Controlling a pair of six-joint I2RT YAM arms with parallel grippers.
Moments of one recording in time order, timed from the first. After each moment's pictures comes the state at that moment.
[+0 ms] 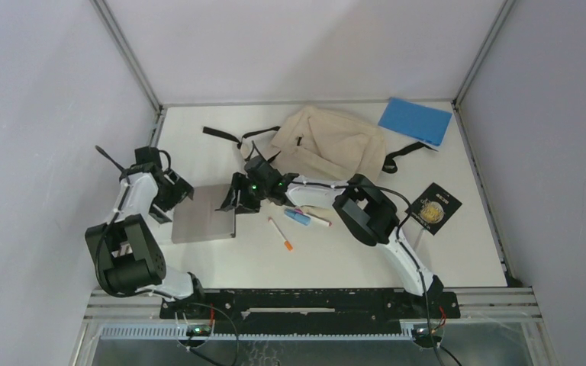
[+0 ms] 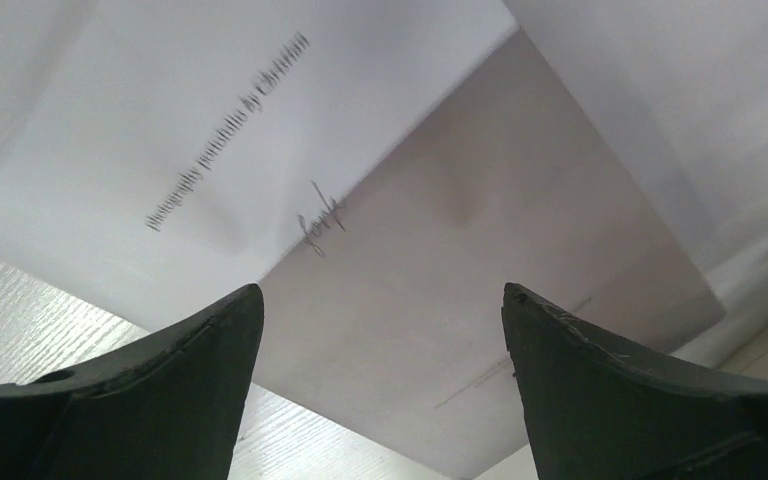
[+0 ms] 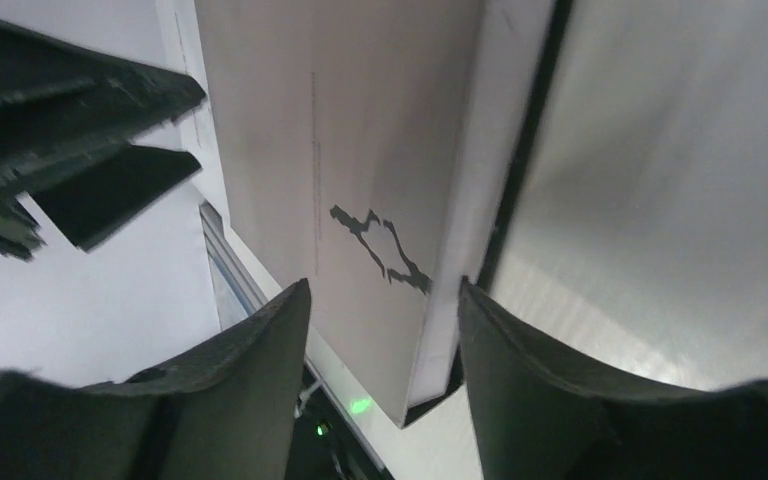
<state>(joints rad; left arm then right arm) 0.29 1.45 1.00 -0.78 -0.11 -0.59 0.94 2.29 1.66 -0.05 -0.34 1.04</state>
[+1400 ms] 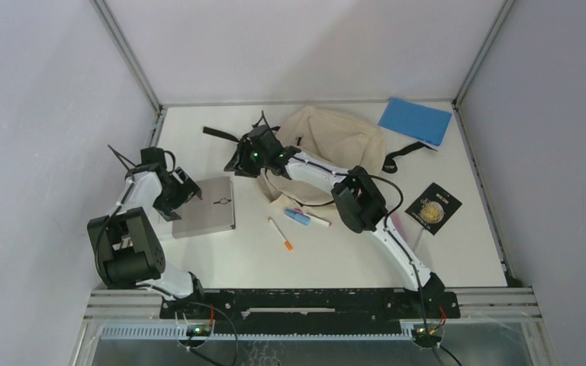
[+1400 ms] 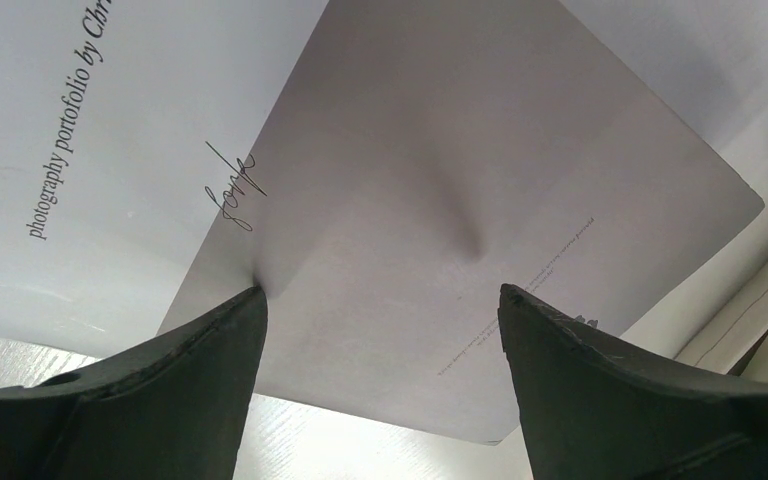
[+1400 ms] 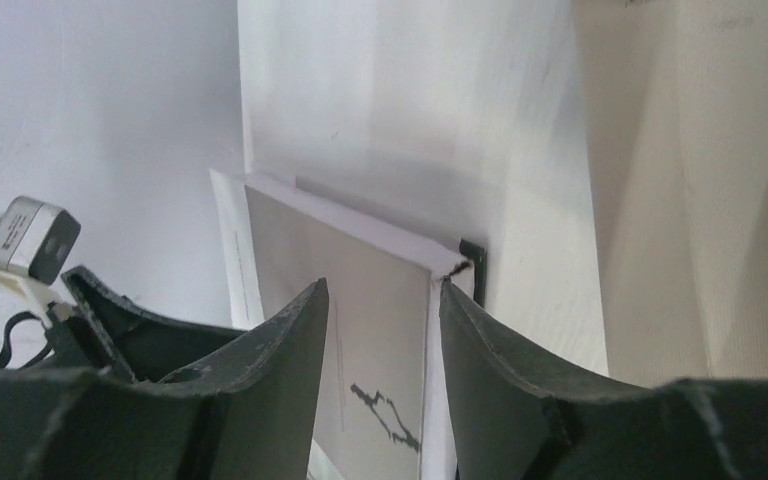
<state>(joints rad) 0.26 1.51 0.97 -0.71 0.03 -0.52 0.82 2.51 2.11 -0.18 -0.26 1.02</state>
